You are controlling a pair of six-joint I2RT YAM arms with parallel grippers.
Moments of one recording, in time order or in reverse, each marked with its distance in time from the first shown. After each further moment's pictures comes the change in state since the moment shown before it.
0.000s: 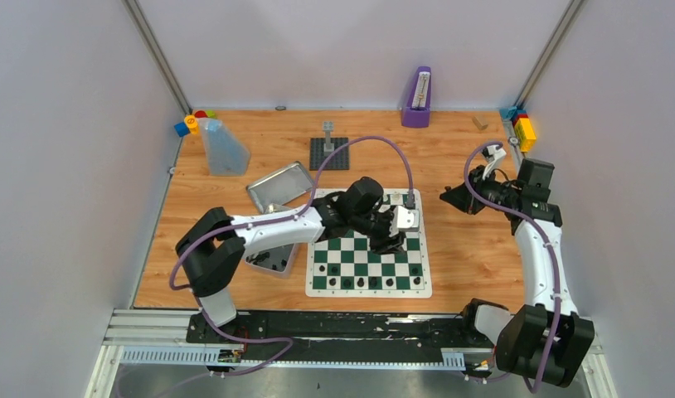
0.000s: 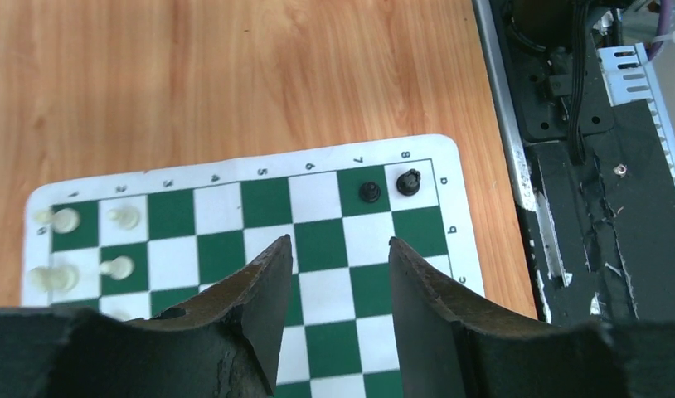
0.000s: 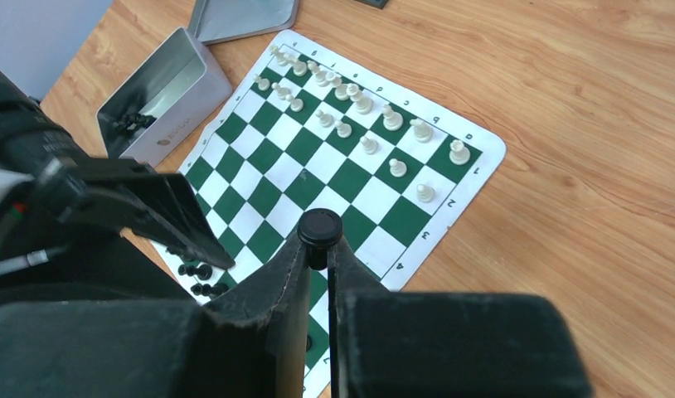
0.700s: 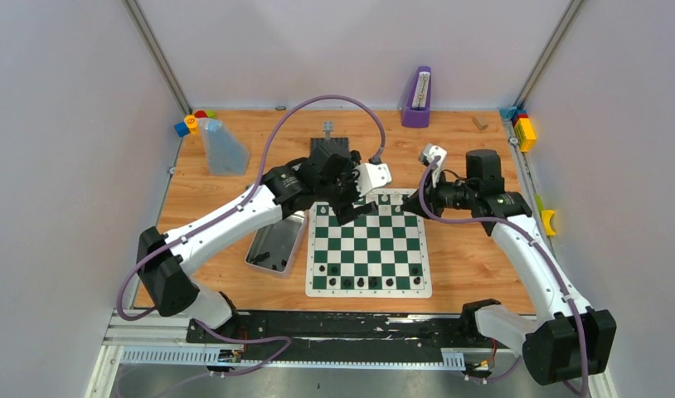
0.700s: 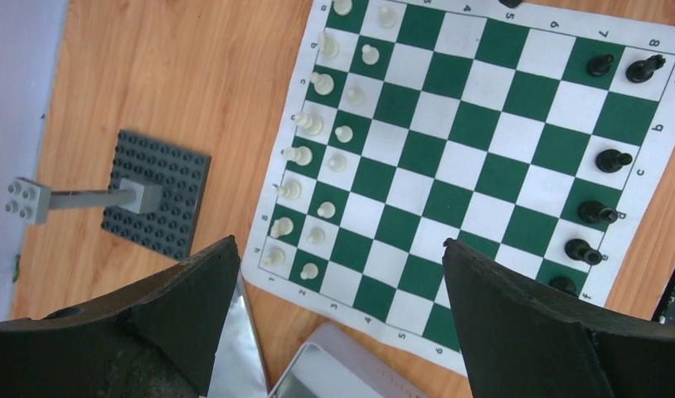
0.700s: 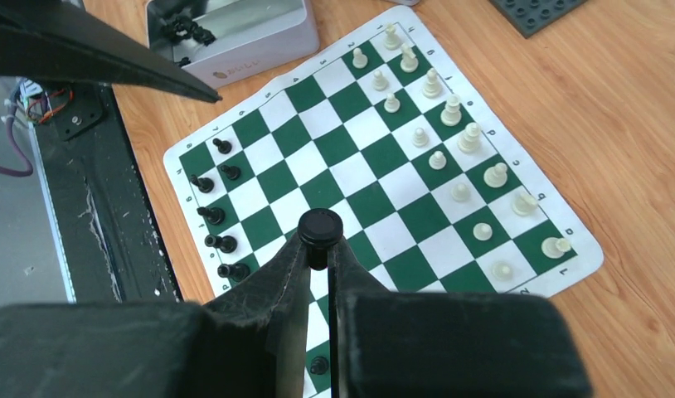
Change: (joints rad) left arm 0.125 -0.261 0.211 -0.558 -0.514 0.070; right arm 0.423 -0.009 0.072 -0.041 0.147 -0.121
